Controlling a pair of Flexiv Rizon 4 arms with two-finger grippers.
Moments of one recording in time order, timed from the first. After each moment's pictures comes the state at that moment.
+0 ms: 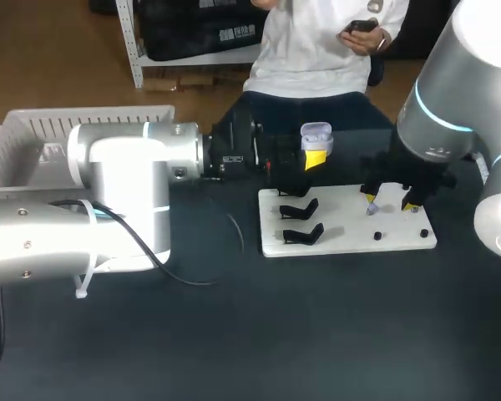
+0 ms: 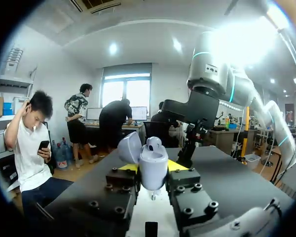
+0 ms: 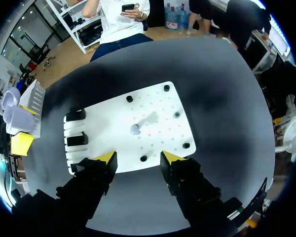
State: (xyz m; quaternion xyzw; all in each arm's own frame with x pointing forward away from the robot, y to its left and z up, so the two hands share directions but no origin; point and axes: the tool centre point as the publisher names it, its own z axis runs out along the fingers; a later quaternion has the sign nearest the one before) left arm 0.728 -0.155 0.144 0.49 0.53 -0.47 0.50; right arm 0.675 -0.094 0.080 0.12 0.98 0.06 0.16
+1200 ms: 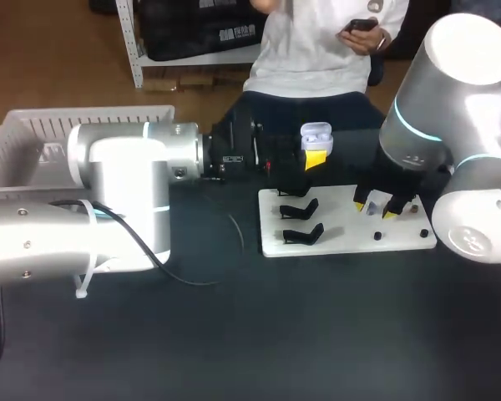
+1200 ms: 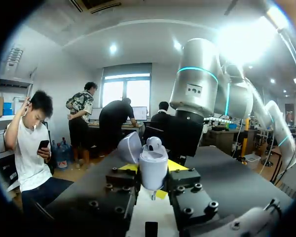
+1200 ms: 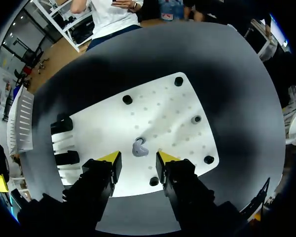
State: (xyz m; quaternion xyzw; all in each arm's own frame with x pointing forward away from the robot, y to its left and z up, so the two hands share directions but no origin) left arm 0.728 -0.155 0.144 0.49 0.53 -0.47 0.50; right arm 0.705 -0.080 0.031 0.15 0.98 0.08 0.13
